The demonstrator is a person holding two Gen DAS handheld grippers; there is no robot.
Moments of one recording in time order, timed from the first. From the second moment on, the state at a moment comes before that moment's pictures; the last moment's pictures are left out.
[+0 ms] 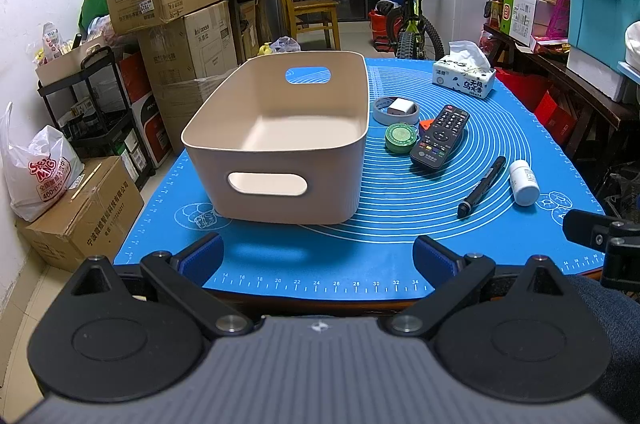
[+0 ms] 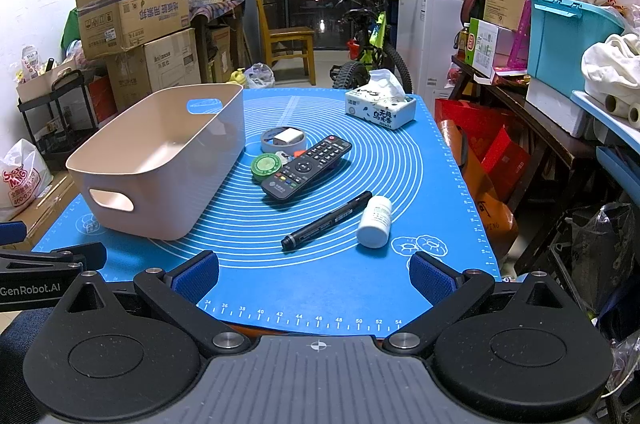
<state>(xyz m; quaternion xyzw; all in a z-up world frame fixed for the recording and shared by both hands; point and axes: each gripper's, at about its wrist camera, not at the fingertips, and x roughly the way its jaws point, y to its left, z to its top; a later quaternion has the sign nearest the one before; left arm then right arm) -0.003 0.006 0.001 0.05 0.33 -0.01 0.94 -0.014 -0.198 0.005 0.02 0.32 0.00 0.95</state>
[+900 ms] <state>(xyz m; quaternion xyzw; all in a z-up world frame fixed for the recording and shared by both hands) 0.007 0.018 0.003 0.02 0.34 0.00 0.94 -0.013 -0.199 0.009 0.04 0.31 0.00 0.95</state>
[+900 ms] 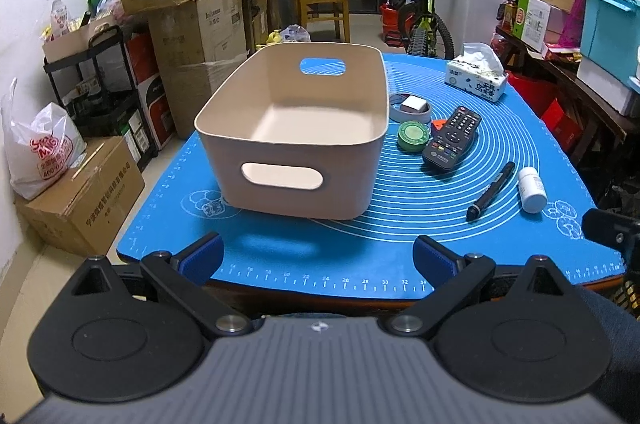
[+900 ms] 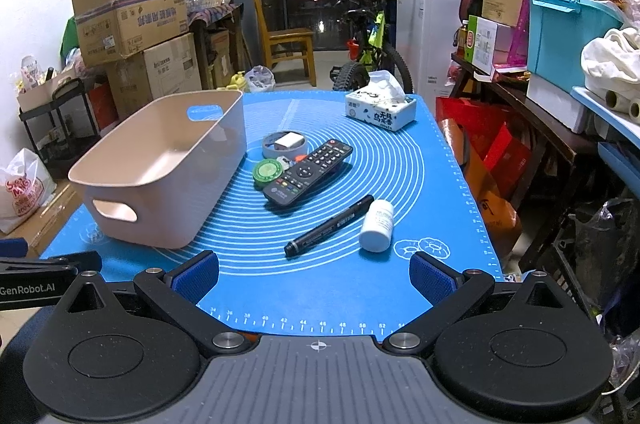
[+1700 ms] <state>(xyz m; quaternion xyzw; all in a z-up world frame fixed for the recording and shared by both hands) 0.120 0.090 0.055 0.04 0.32 0.02 0.95 0.088 -0.229 0.000 0.05 0.31 -0.06 0.95</state>
